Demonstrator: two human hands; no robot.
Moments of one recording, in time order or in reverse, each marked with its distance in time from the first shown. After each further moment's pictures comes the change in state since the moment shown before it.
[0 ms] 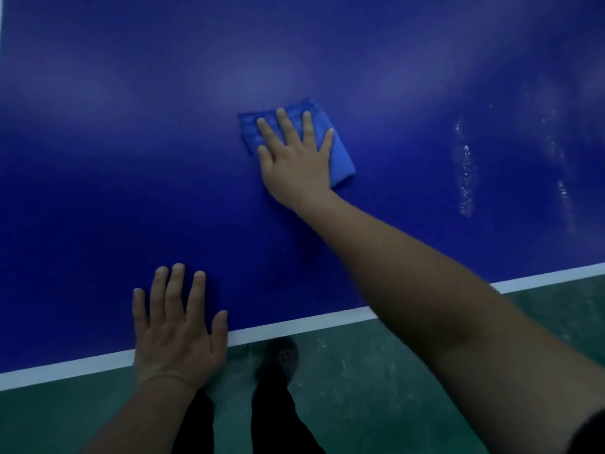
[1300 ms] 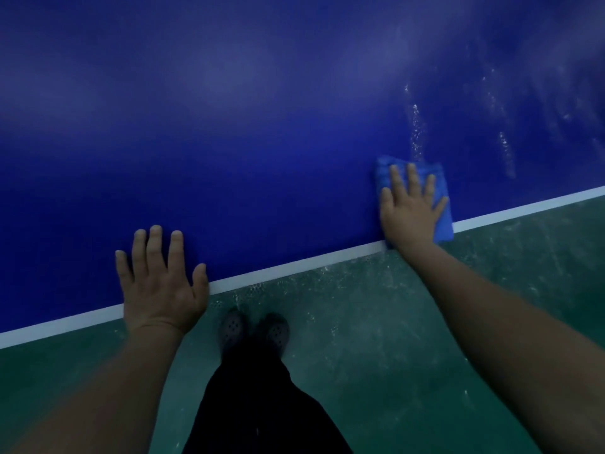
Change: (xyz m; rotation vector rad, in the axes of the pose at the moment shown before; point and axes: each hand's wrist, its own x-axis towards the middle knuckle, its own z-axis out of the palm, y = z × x) left_hand 0.001 0.002 -0.004 -0.044 -0.017 -0.028; right_hand -0.190 0.198 -0.004 0.040 -0.021 0.574
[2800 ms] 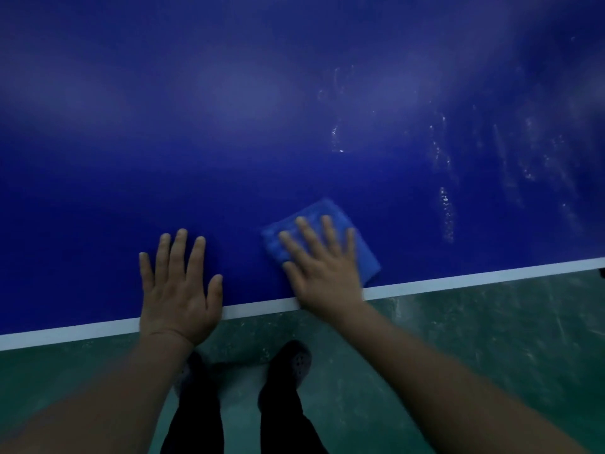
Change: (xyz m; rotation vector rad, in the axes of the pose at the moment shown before) left_hand 0.029 0.235 0.023 -0.016 0.005 0.015; right_hand 0.040 0.076 -0.002 -0.039 0.016 -0.766
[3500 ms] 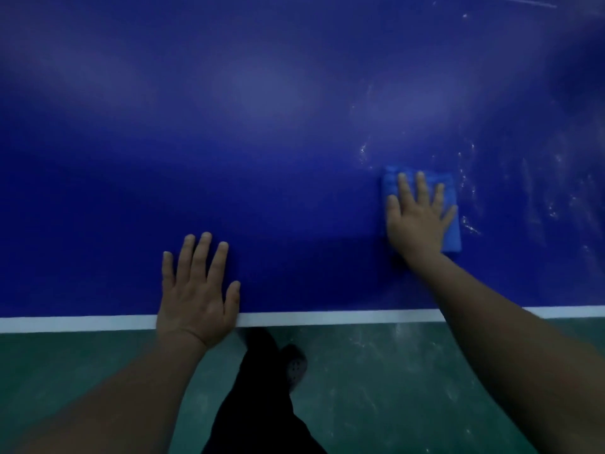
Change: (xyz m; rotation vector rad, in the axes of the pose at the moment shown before) left_hand 0.001 0.002 0.000 0.013 -0.018 0.006; right_hand 0.088 0.127 -0.044 0.036 -0.004 0.529
